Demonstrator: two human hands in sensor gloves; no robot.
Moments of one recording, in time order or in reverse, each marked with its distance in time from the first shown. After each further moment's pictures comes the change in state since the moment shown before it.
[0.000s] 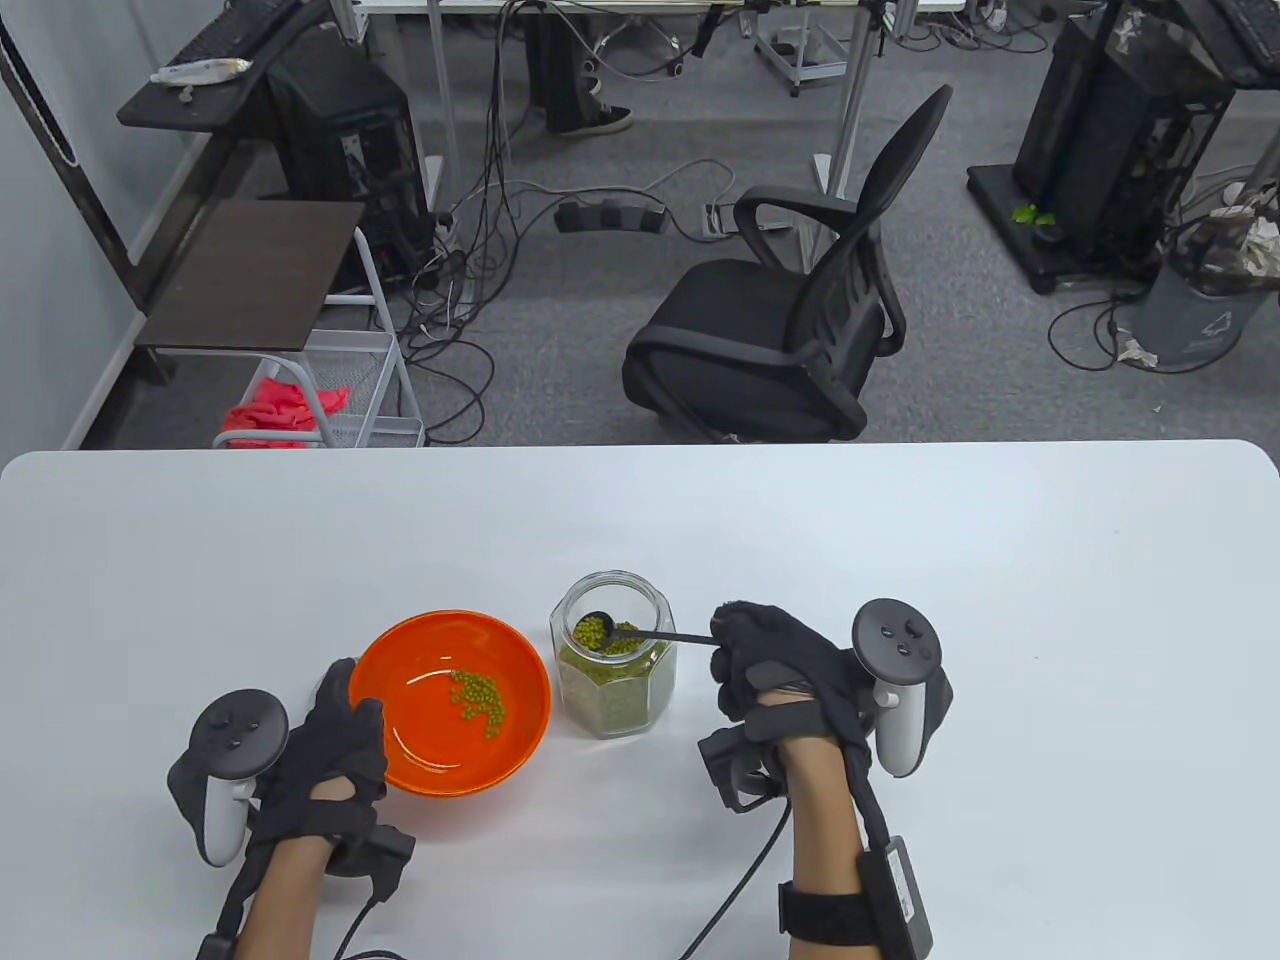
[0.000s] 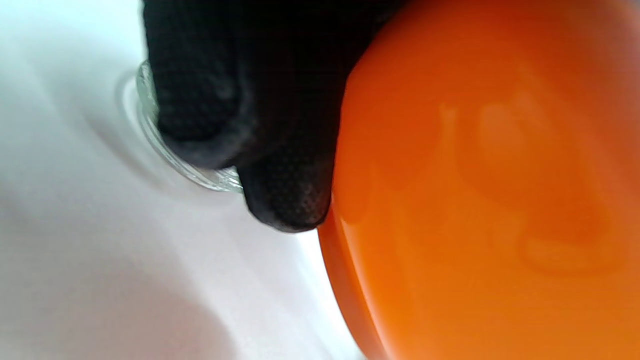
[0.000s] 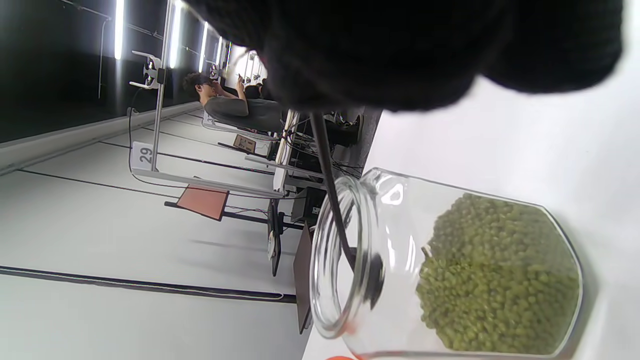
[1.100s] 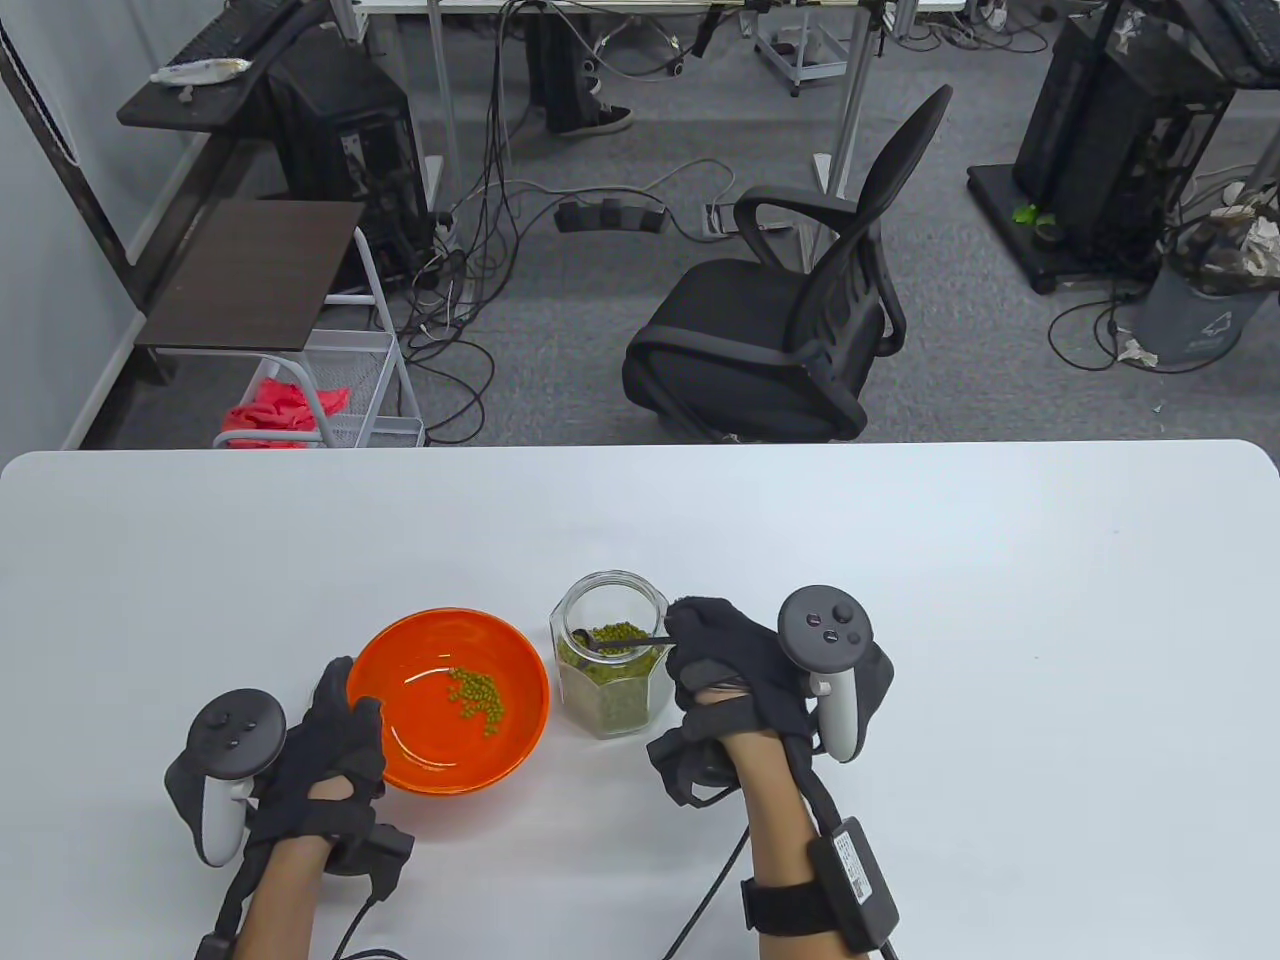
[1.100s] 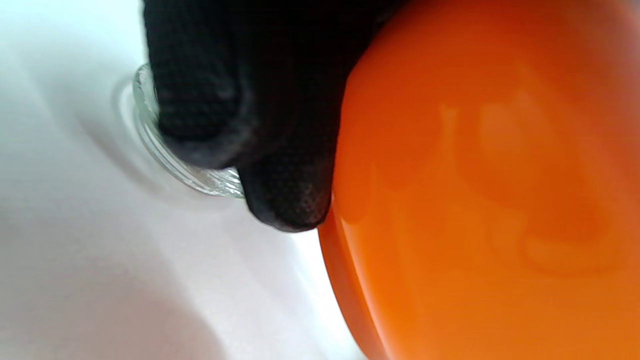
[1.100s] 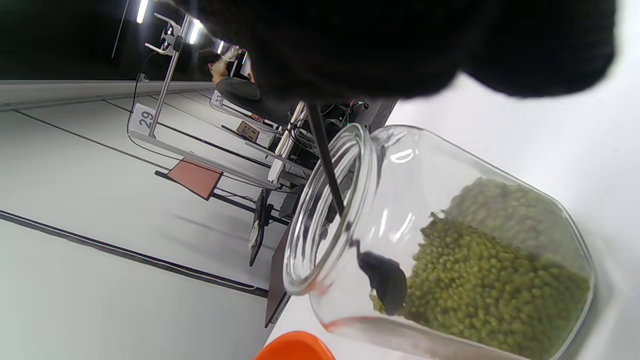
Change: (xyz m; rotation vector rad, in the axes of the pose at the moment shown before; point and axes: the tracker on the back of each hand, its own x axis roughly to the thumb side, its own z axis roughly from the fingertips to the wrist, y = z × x) left_hand 0.000 0.001 0.000 0.009 -0.002 0.000; right_hand 0.013 0.043 -0.002 -0.013 -0.060 0.185
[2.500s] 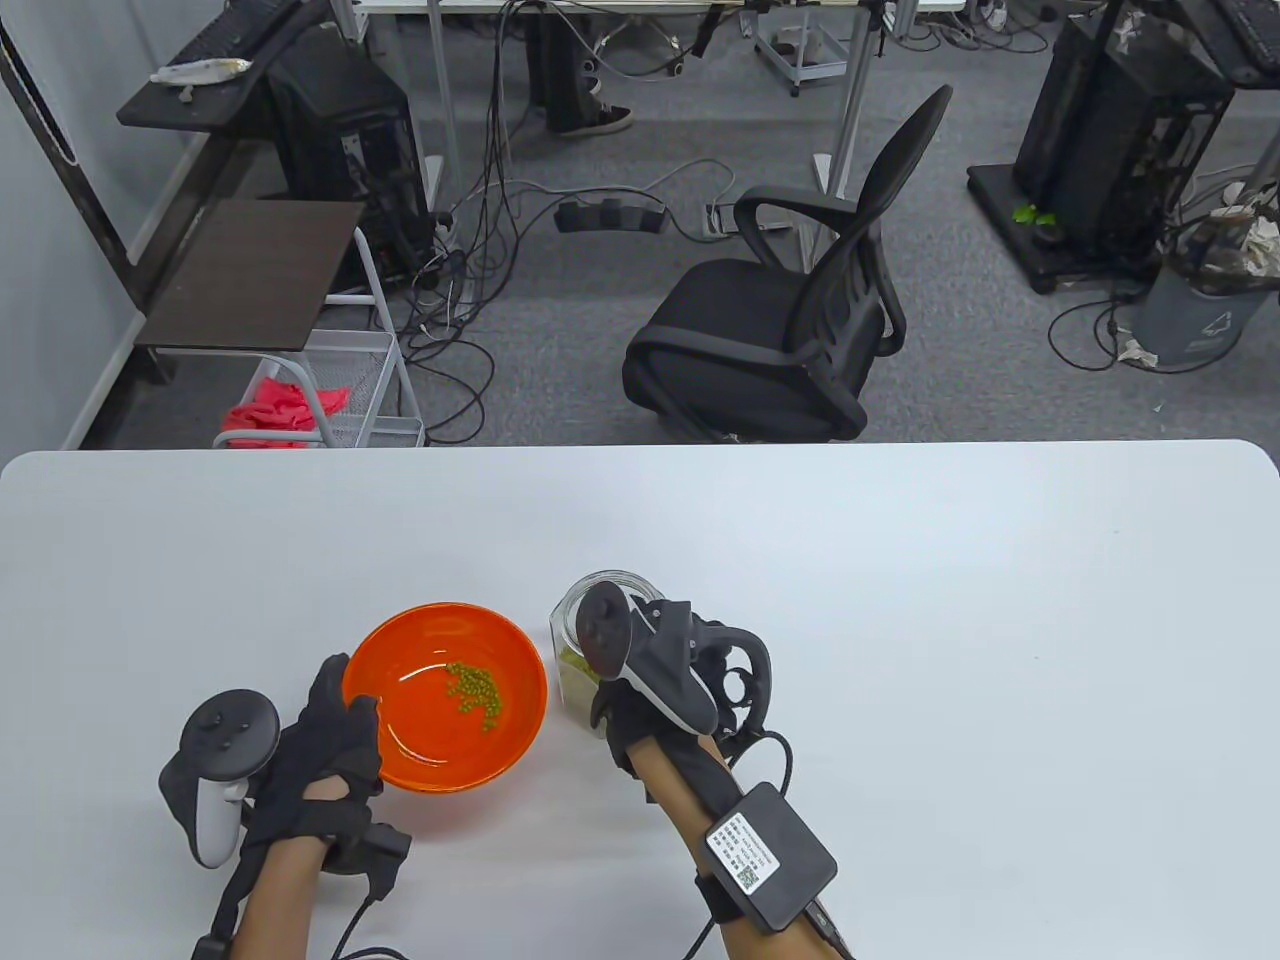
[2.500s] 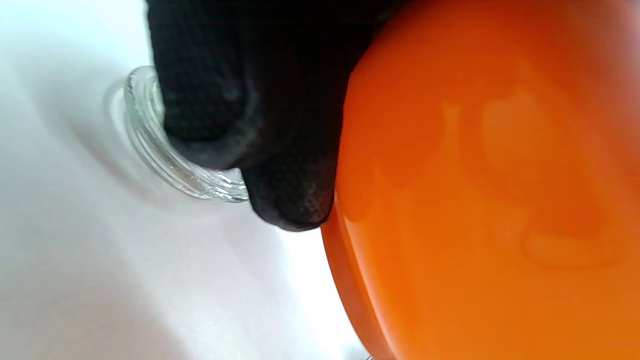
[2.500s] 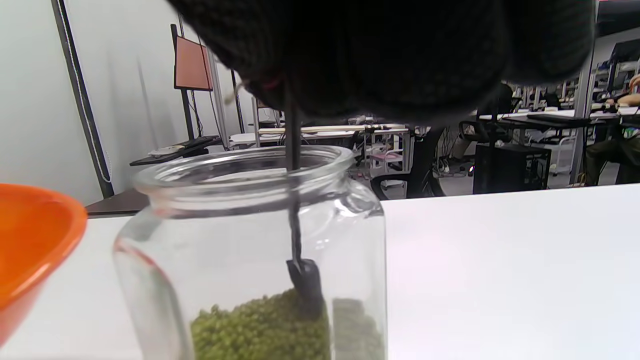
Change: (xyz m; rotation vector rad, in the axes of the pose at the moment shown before) left_hand -0.001 0.003 0.000 0.003 -0.015 0.017; right_hand 0.079 0.077 0.013 -0.113 -0.220 1.017
